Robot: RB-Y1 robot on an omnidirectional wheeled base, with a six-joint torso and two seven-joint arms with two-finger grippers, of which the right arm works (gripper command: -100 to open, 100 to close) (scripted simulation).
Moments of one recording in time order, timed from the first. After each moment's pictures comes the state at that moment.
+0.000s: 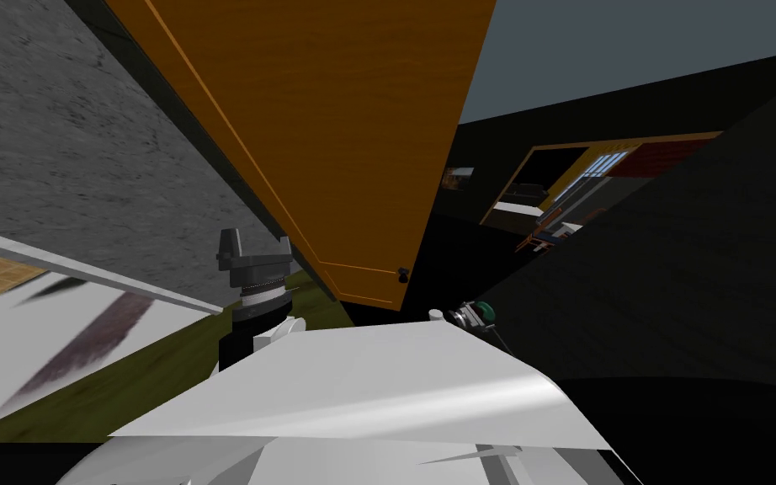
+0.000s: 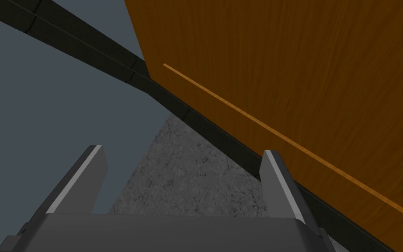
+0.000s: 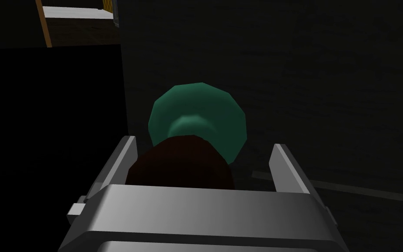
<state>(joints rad) -0.01 -0.01 -0.36 -0.84 -1.19 -1.25 -0.81</state>
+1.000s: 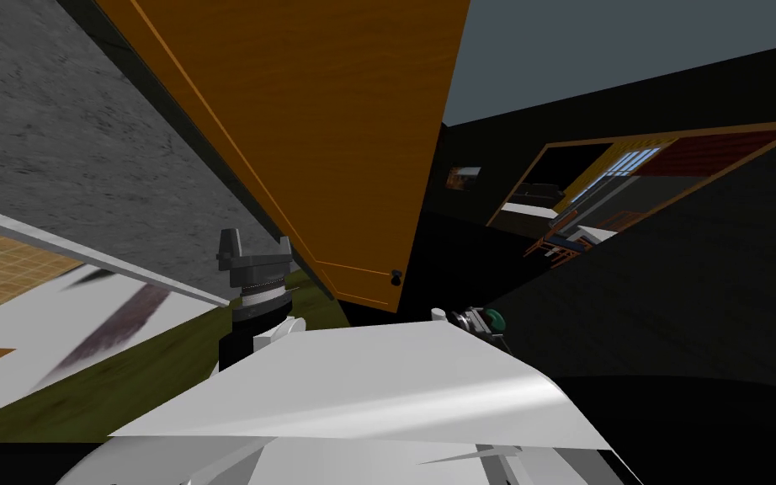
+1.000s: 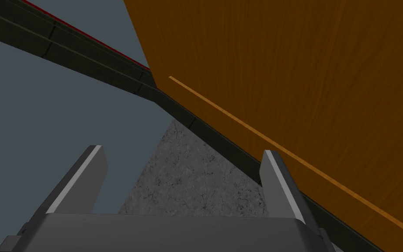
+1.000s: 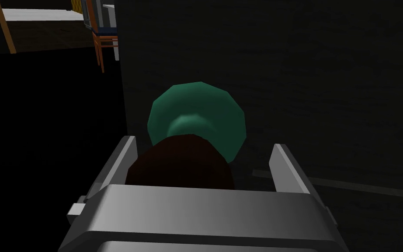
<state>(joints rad) -0.04 -0.01 -0.43 -0.80 -1.25 -1.32 -0.80</state>
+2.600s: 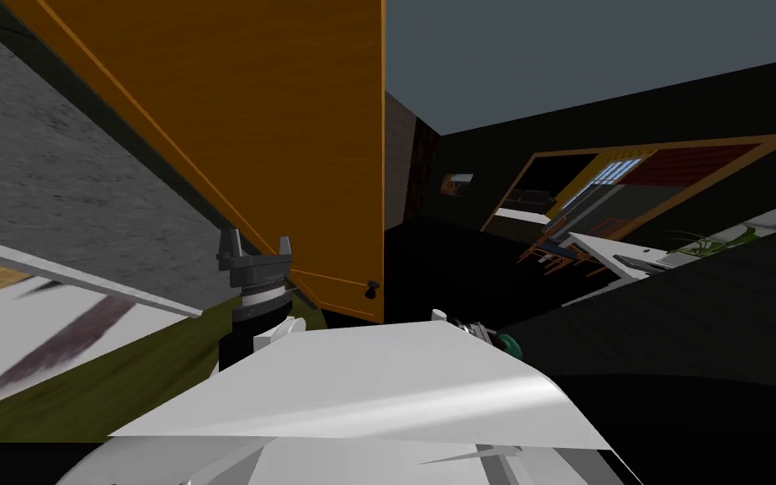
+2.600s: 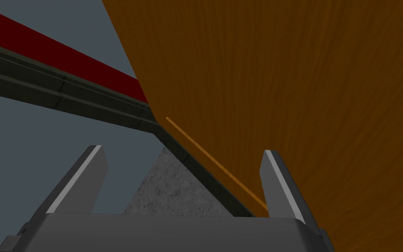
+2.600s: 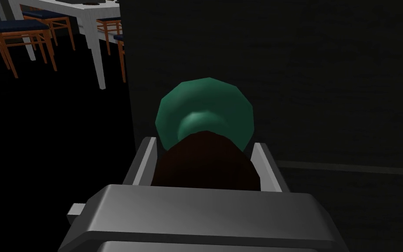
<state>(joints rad) -0.07 0.04 -0.55 -0.79 -1.37 -1.45 -0.76</state>
